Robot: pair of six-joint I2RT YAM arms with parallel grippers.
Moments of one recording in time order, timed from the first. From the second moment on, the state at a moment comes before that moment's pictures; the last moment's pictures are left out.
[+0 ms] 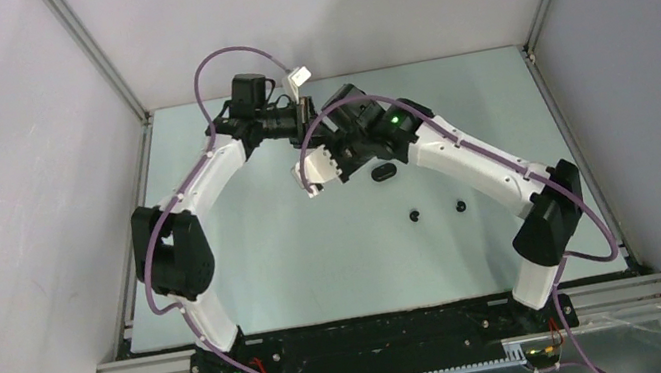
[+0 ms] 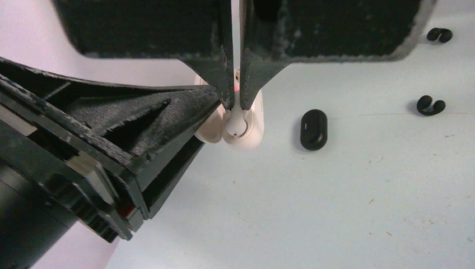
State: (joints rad) left arm -0.36 1.80 1.55 -0.39 0.99 -0.26; right arm 0.82 1.74 1.80 -0.92 -0.06 -1.34
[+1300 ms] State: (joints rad) left arm -0.36 1.80 1.55 -0.37 1.03 -0.25; right arm 0.67 1.65 1.90 -1.00 -0.23 -1.00
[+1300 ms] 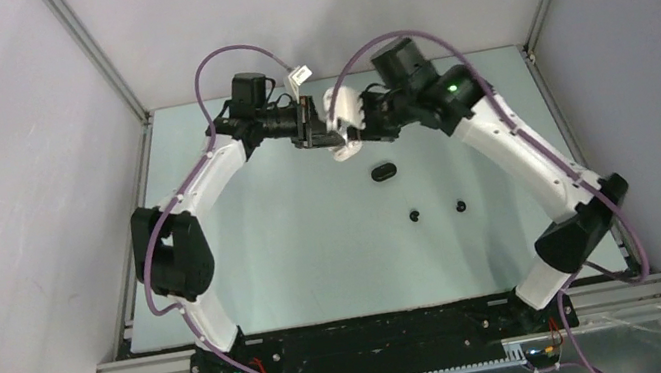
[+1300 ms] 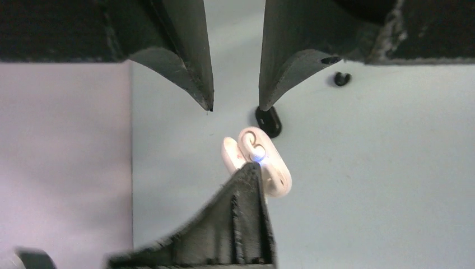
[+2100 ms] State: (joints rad) left arm -0.35 1.64 1.50 -0.41 1.05 0.03; right arm 0.43 1.72 1.77 -0.74 -0.91 -0.35
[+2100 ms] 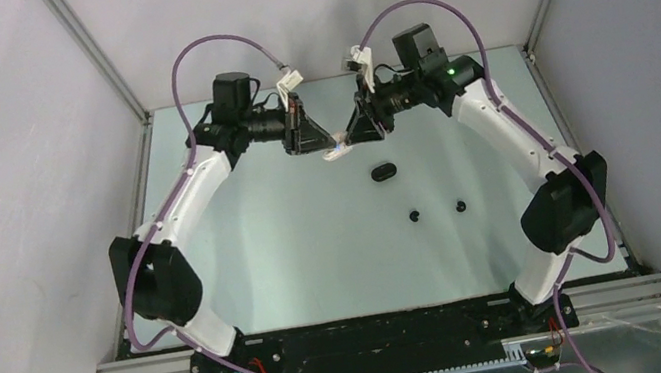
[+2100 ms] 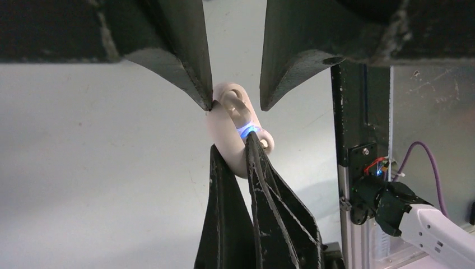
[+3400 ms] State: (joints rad) left arm -0.35 1.64 1.50 -0.53 1.05 0.15; right arm 0.49 1.87 1.97 -0.94 -0.92 -0.64
